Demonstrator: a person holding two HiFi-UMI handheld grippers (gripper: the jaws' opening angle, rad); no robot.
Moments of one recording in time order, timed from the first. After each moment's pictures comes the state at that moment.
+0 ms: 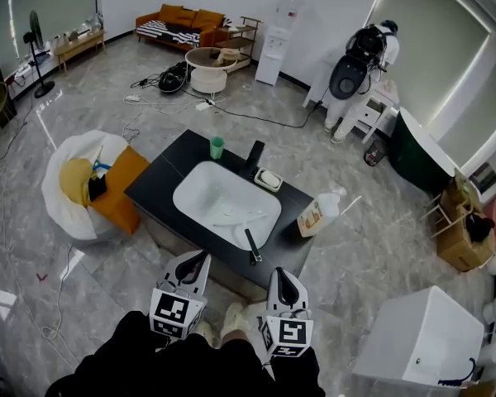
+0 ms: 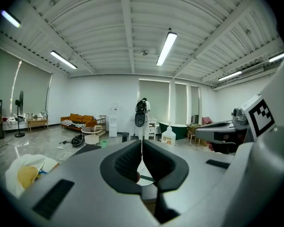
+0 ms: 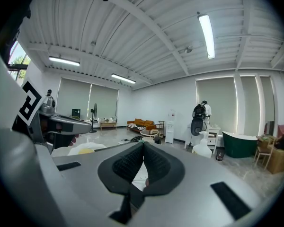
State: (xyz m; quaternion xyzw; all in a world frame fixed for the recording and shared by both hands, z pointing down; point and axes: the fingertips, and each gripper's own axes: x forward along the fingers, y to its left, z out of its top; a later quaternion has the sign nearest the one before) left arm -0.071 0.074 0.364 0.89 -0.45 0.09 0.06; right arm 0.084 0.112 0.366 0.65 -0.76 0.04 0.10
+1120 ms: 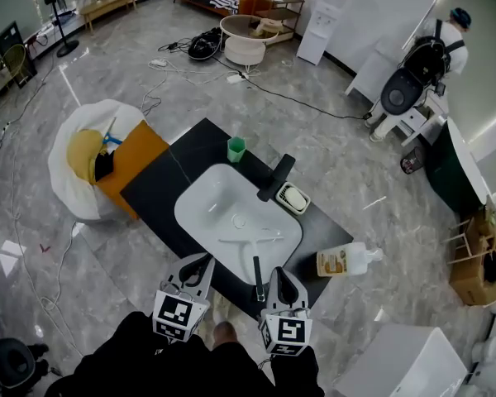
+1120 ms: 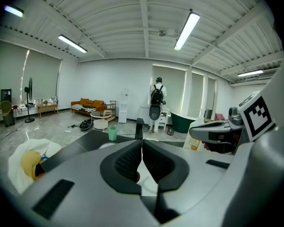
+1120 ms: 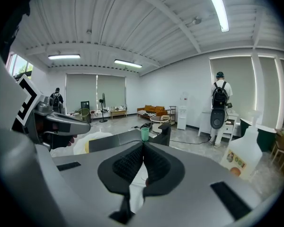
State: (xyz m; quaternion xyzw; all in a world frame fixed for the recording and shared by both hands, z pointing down) left arm -0.051 -0.130 0.457 0.85 -0.50 0.14 0.14; right arm 0.100 -0.124 0.458 0.58 -0.79 0.11 0.16
